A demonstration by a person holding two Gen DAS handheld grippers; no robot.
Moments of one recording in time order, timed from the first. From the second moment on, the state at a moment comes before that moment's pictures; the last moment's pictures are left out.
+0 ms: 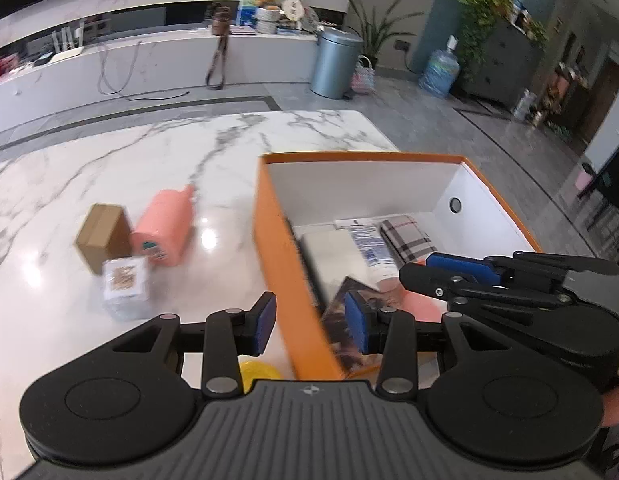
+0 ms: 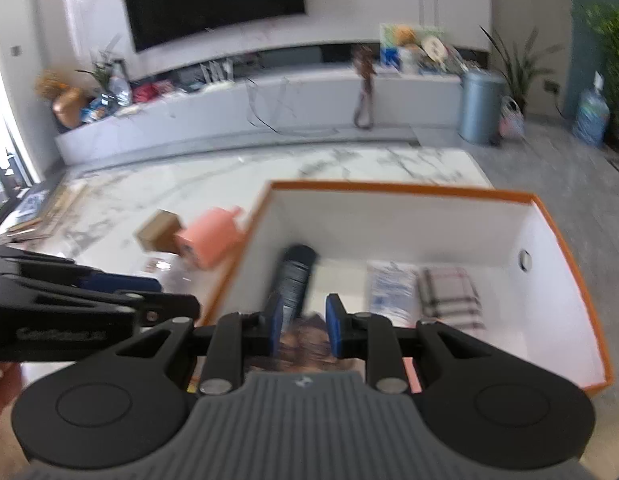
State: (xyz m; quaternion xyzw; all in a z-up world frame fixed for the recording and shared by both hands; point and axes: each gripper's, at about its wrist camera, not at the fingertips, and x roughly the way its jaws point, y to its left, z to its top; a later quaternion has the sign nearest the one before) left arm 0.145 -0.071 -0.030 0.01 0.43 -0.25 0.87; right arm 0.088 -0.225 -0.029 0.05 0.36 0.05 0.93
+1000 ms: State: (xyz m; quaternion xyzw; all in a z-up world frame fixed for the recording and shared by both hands) left arm 0.172 0.029 -0.100 -0.01 0.50 -0.15 0.85; right arm 0.169 -0.060 -0.100 -0.28 0.55 0.25 0.75
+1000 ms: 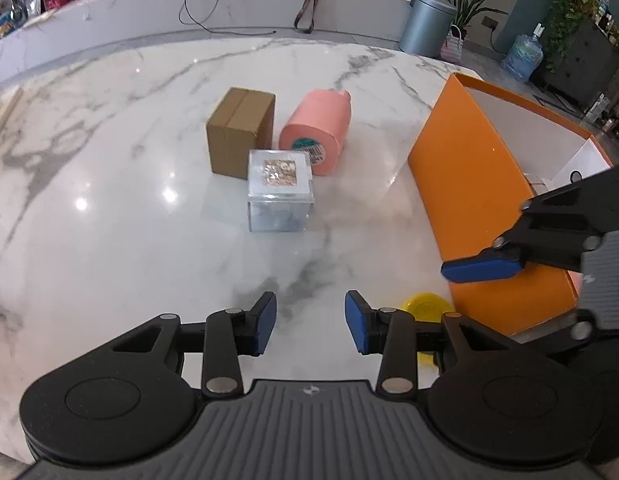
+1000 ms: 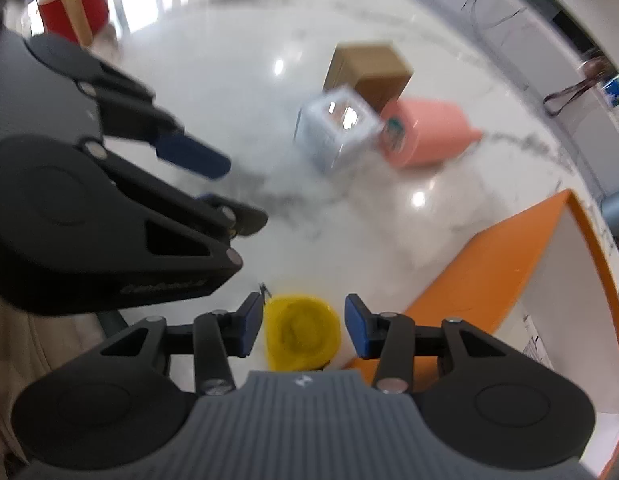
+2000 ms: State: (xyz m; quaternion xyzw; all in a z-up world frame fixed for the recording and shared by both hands) left arm 0.199 0.035 -0.100 -0.02 0.47 -0.14 0.87; right arm 0.218 -0.056 -0.120 -0.33 0.61 0.26 0.67
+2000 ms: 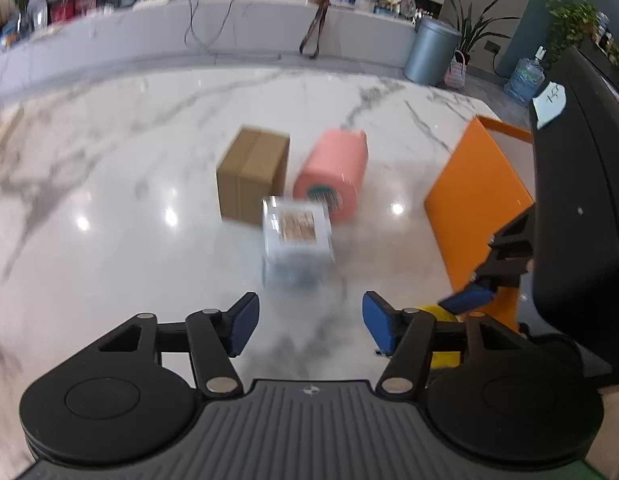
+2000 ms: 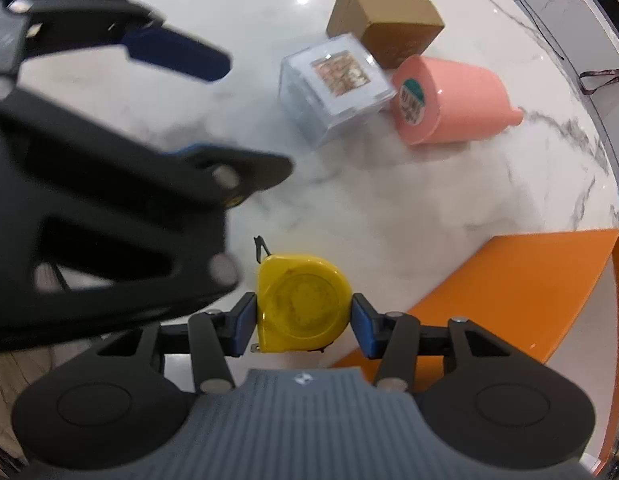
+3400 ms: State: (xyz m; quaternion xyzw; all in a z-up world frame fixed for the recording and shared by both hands) left arm 0.213 0.034 -0.090 0.02 0.41 -0.14 0.90; right arm 0.220 -0.073 -0.070 -0.25 0.54 0.24 0.76
